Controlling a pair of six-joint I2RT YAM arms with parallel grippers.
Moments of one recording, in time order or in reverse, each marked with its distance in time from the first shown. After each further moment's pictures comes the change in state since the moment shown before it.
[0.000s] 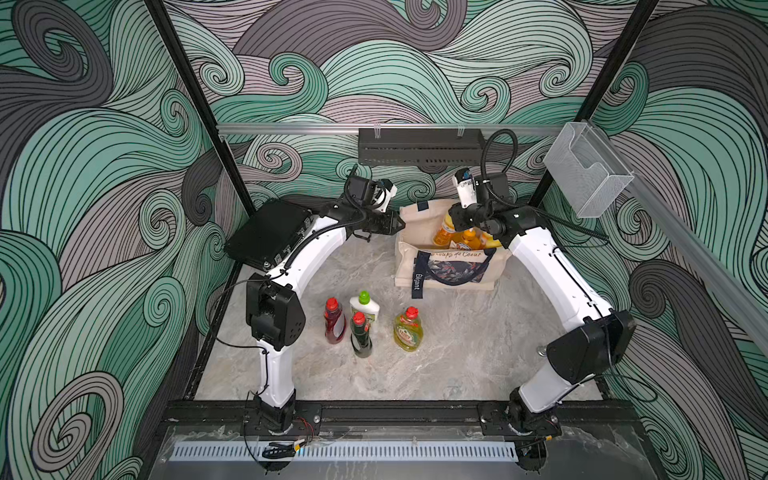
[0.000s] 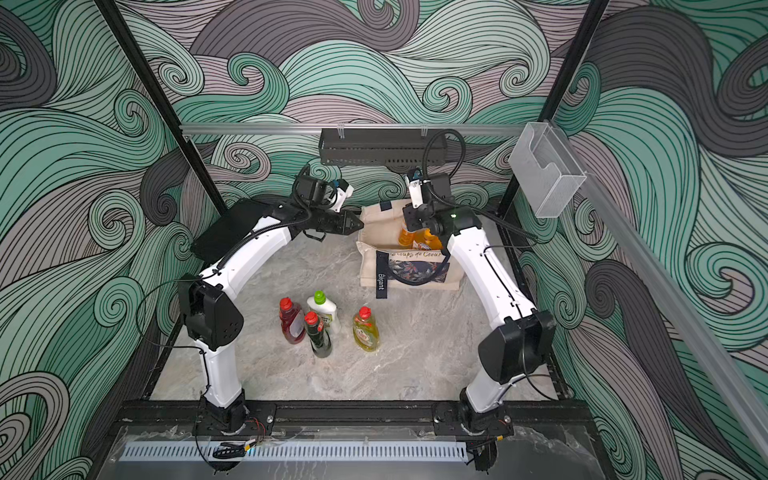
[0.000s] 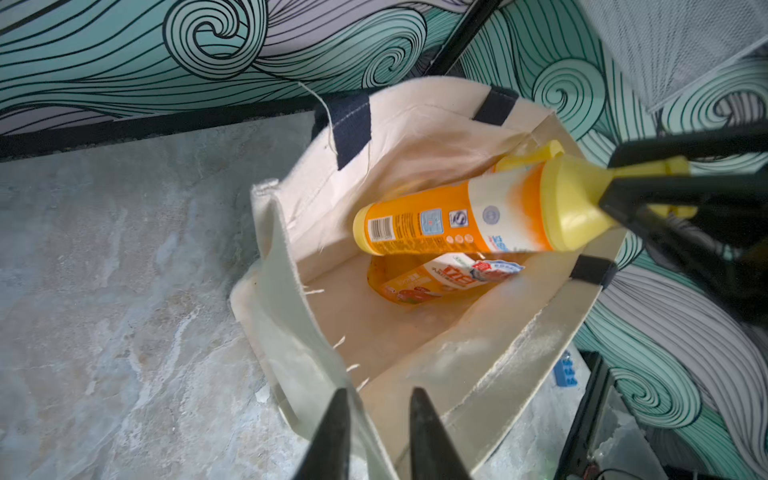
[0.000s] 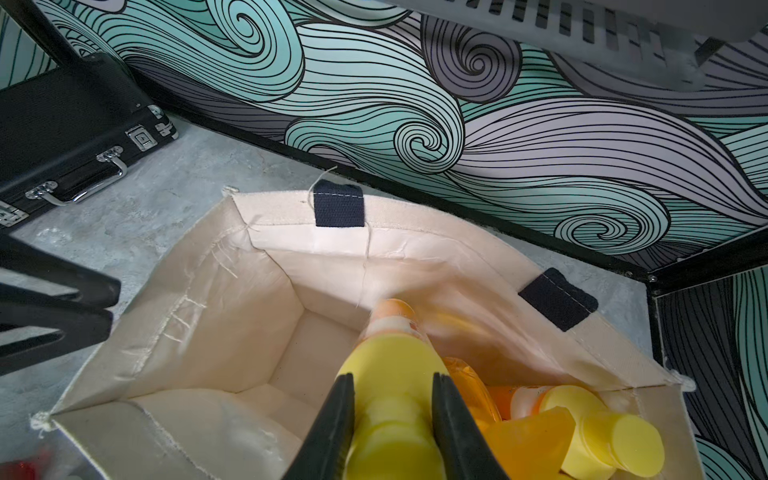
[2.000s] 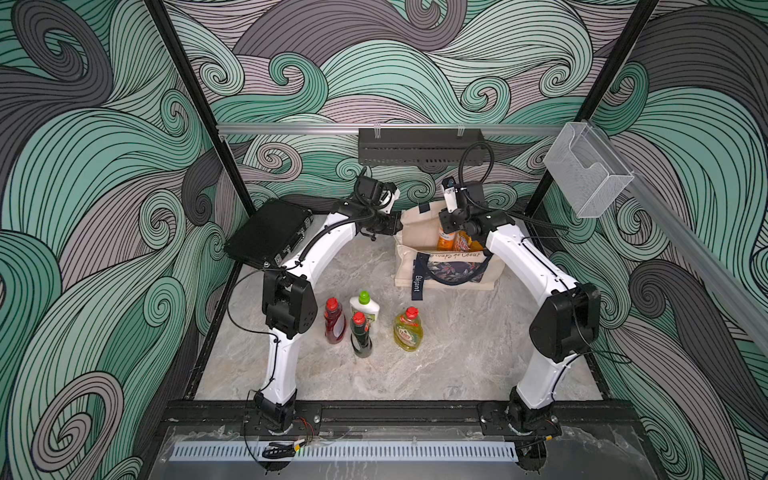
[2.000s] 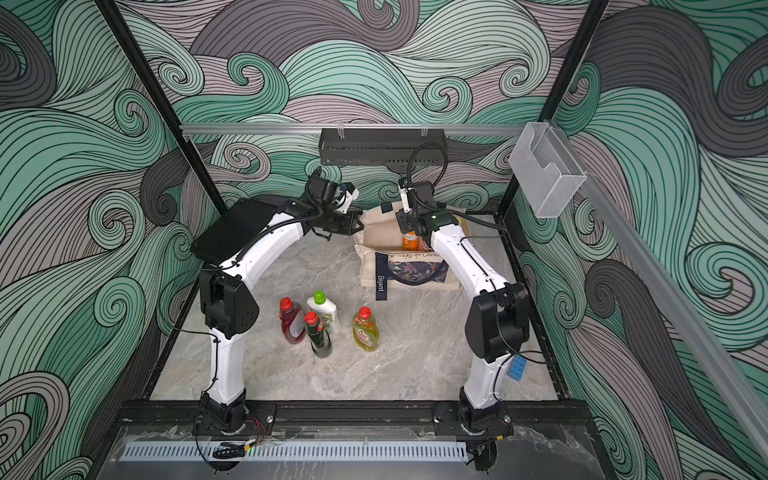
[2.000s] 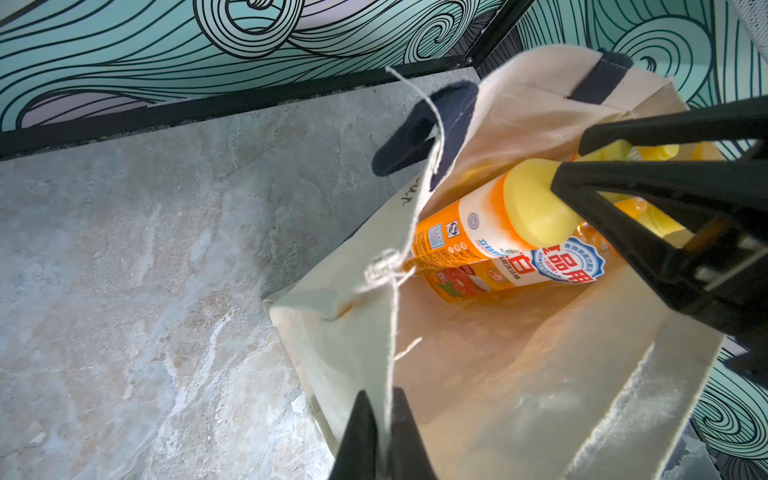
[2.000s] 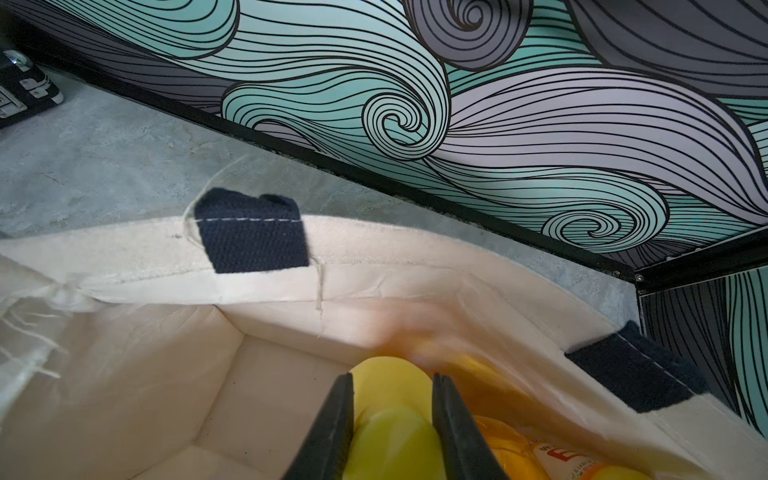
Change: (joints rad) left arm -0.004 0.138 0.125 -0.068 -0.076 0.056; right arm 0.013 0.163 -0.047 0.187 0.136 -0.041
